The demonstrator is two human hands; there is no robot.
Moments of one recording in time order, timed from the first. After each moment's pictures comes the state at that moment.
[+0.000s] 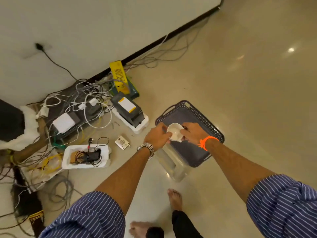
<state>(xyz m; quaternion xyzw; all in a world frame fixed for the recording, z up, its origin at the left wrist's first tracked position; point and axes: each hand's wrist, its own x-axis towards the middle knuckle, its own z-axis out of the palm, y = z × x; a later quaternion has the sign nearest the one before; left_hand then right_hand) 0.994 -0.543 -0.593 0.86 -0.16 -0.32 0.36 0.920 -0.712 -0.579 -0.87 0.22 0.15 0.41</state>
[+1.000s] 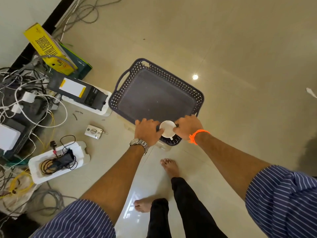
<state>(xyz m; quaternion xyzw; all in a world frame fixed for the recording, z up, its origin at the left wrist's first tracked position) 0.952 -0.624 -0.770 0.86 -0.47 -0.21 0.02 0.832 -0.766 -0.761 -0.93 0.25 0.25 0.15</state>
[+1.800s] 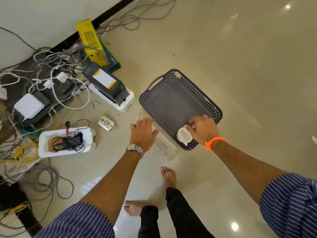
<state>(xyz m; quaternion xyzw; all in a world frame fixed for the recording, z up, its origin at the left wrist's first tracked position) 0.972 -0.537 -0.726 0.92 -0.33 -0.17 0.10 0.845 -0.762 -0.715 -0.95 0.25 0.13 0.13</state>
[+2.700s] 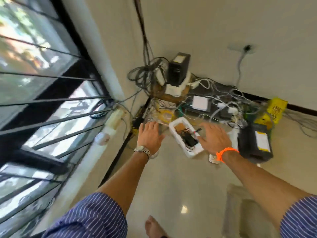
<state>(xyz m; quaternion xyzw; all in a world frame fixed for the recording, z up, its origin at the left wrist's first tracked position) 0.894 -0.008 -0.587 0.98 0.20 0.00 0.09 1.023 -0.236 -0.564 -0.95 -0.31 0.06 0.08</state>
